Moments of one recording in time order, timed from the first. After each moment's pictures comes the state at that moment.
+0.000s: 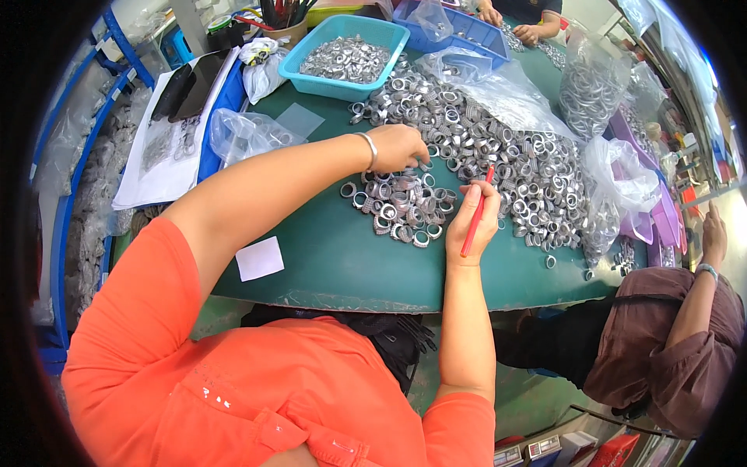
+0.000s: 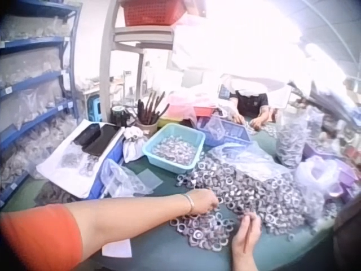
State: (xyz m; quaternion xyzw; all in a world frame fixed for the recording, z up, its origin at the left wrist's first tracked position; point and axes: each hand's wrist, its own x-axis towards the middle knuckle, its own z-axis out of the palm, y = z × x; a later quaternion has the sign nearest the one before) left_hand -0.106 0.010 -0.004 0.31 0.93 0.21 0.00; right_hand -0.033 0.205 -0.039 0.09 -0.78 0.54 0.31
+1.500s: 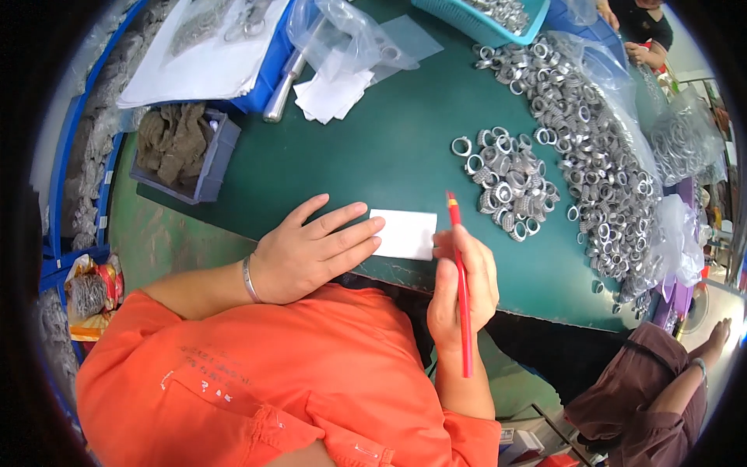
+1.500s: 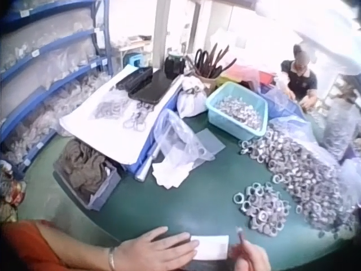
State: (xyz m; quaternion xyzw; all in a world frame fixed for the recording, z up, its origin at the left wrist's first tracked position) left_hand 0.194 -0.074 -0.030 0.21 0.96 0.13 -0.12; right_hand 0.110 0.132 -0.017 0.27 -0.78 0.56 0.09
